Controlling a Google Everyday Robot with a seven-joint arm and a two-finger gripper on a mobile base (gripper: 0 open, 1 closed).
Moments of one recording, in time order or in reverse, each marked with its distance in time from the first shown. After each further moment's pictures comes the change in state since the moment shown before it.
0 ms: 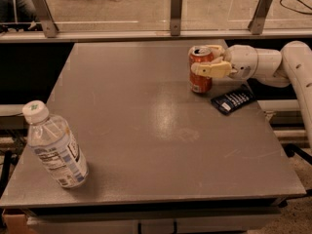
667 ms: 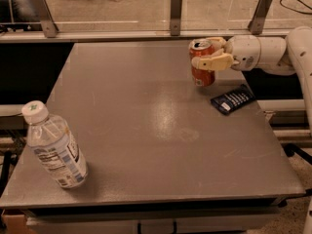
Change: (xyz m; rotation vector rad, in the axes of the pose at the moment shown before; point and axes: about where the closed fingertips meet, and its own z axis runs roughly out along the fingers) arm -0.016 -0.005 0.004 -0.008 0.080 -0.026
